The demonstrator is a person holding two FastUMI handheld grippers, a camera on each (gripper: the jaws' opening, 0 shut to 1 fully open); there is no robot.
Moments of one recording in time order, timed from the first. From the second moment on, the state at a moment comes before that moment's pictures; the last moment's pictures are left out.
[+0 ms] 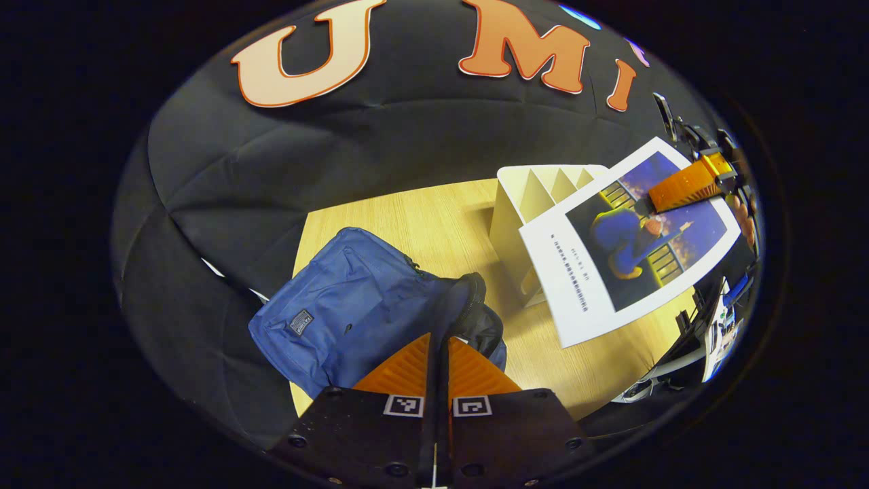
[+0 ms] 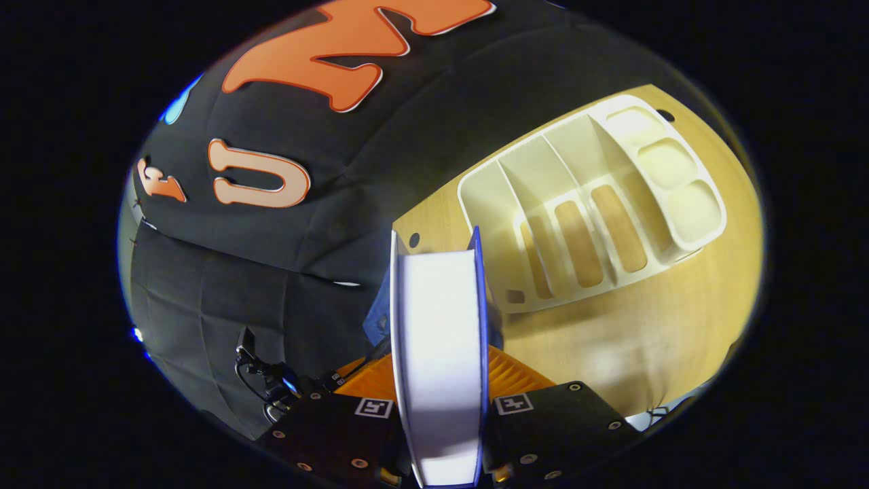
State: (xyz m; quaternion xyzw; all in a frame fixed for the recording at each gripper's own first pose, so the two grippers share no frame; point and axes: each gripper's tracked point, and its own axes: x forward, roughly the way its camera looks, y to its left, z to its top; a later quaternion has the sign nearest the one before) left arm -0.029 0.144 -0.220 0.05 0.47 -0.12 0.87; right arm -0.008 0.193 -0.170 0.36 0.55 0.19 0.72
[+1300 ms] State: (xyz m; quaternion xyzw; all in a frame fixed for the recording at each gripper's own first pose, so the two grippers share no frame) left arm -0.031 0.146 -0.206 0.07 0.48 -0.16 0.86; right arm -0.058 0.381 -0.318 0.51 0.54 0.11 0.66
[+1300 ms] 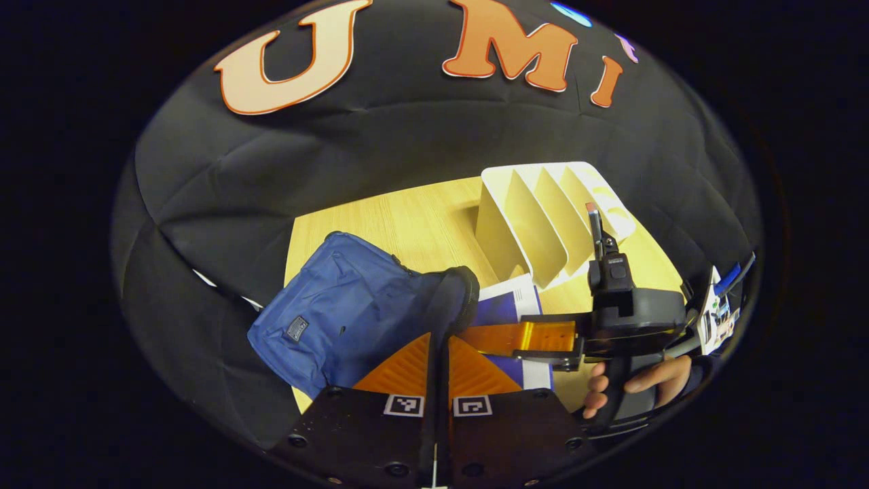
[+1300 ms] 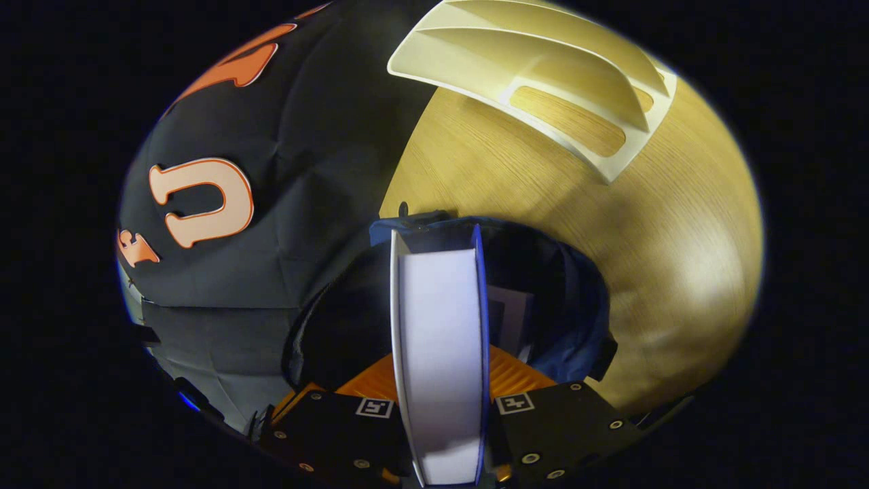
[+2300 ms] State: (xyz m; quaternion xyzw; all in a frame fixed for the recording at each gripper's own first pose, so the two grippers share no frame) left arm -0.049 0.140 -0.197 0.13 0.47 -0.21 0.85; right arm -0.038 0.449 -0.357 0.56 0.50 0.11 0.66
